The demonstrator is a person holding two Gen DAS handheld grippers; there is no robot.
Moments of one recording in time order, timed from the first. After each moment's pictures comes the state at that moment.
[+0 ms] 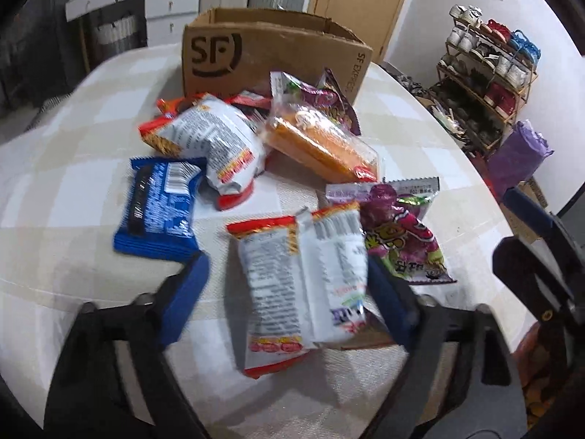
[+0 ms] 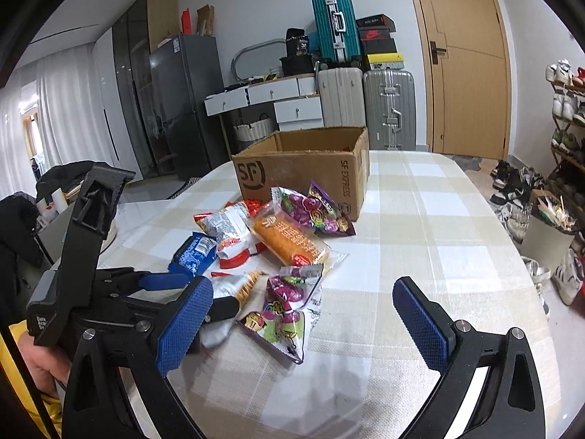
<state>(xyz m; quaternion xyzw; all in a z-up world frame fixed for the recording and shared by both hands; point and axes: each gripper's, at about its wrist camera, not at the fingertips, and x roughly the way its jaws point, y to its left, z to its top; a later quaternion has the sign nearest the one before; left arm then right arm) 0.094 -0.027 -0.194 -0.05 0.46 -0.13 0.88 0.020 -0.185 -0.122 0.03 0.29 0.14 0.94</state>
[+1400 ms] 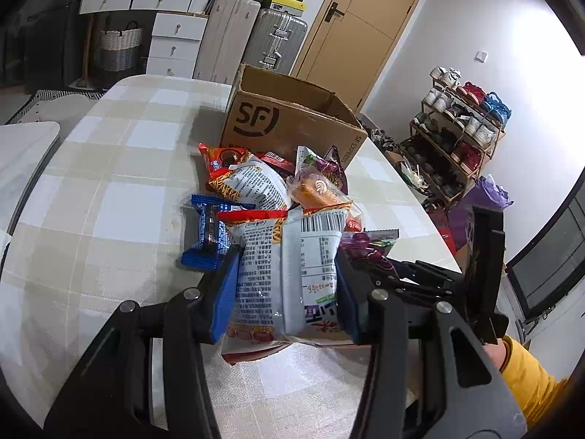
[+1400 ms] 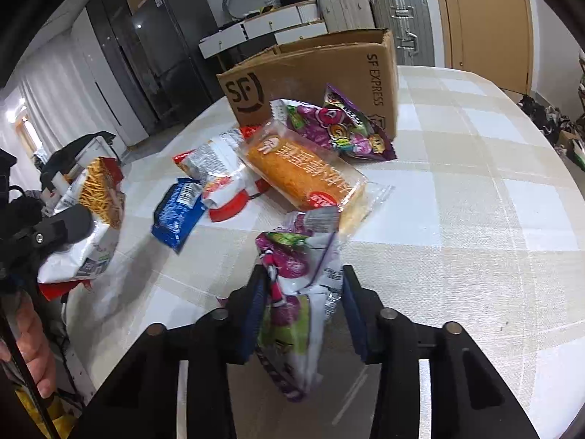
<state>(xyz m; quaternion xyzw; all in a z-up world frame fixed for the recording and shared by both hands) 0.048 0.064 -0.140 -0.14 0.38 -0.16 0.90 0.085 -0.157 -0.179 0.06 0.43 0.18 0.88</state>
